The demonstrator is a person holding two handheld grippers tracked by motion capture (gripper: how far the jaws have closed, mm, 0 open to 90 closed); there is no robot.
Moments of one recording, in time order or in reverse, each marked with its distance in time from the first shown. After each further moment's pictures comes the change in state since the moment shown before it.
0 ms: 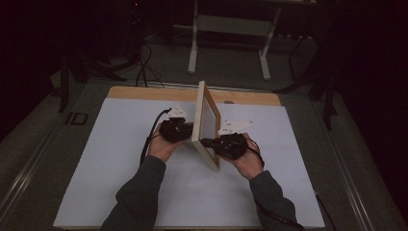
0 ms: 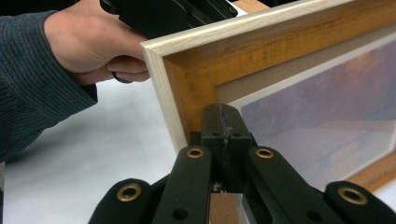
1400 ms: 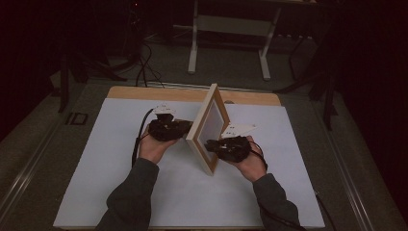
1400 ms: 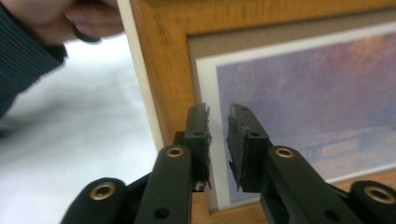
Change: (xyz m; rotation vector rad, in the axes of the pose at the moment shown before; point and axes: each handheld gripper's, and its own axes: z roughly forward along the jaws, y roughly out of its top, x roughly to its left) left arm 0.009 -0.002 -0.030 -0.029 0.027 -0.121; right arm -0.006 -0.016 -0.002 0.024 -0.015 0.009
